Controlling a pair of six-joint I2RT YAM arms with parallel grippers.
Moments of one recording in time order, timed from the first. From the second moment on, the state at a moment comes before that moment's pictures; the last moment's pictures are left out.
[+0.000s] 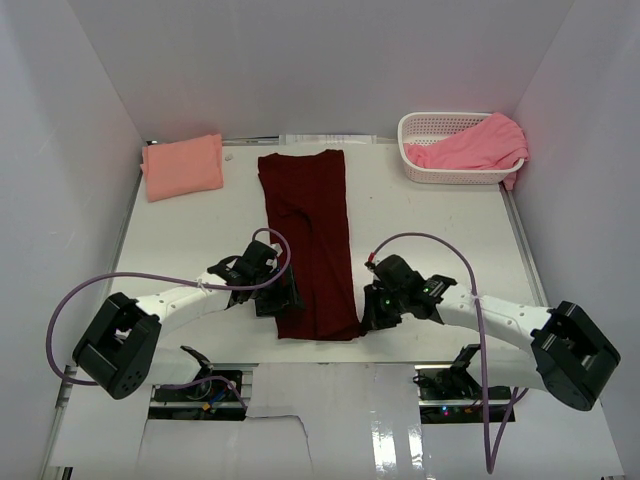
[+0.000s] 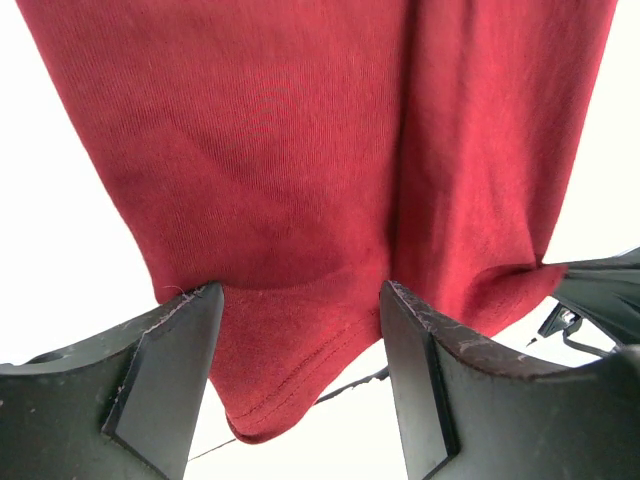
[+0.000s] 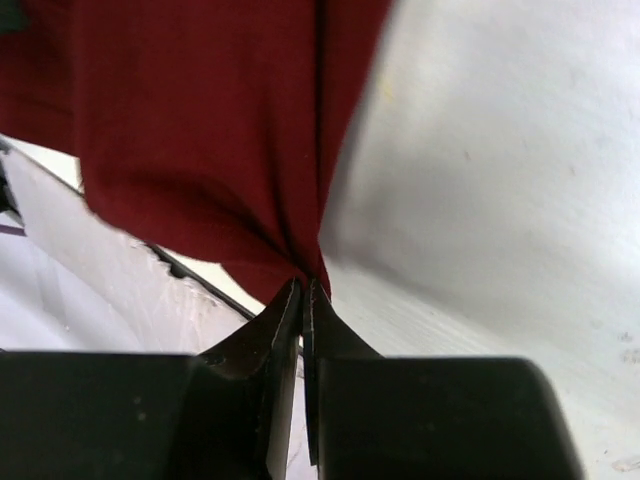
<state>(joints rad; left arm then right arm) -0.63 1.31 0.60 -0.32 0.23 -0.78 0.85 1.20 0.57 -0.37 -0.28 0.62</state>
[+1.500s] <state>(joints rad) -0.63 1.04 0.62 -0.45 0.04 -0.84 0.84 1.19 0.68 -0.30 -0.13 0.45</state>
